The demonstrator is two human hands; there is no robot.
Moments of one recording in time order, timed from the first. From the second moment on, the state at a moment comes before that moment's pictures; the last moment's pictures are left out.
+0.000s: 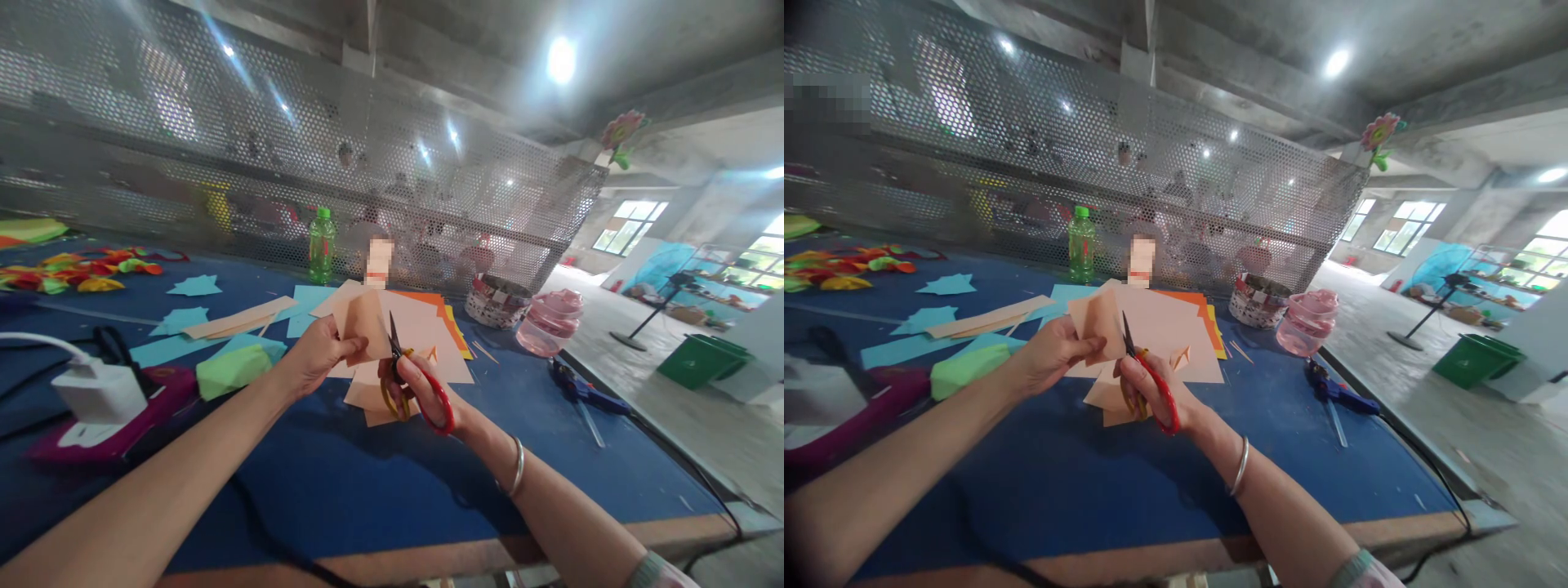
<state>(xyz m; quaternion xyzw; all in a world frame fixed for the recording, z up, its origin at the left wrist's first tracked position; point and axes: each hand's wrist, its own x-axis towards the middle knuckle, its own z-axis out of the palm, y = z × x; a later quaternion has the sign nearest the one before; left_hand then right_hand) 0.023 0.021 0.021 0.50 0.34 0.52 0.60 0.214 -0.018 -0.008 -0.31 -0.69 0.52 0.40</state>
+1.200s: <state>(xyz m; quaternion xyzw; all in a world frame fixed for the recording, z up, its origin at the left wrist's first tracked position) 0.026 0.019 0.022 0.43 0.36 0.55 0.62 0.212 -0.019 -0.010 -0.29 -0.68 0.53 0.42</state>
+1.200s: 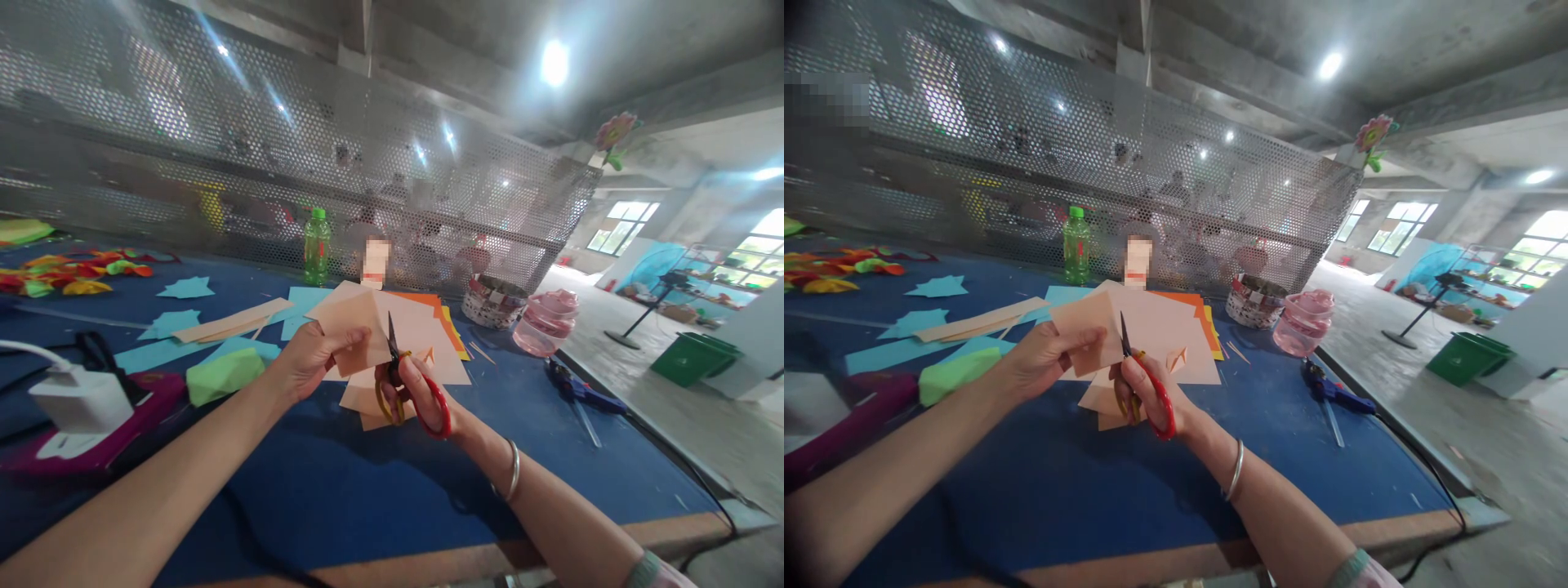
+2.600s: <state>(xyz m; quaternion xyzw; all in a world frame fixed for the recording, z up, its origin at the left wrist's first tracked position) 0.025 0.017 0.020 0.44 0.35 0.53 0.63 0.212 -0.021 -0.009 -0.29 -0.68 0.50 0.44</state>
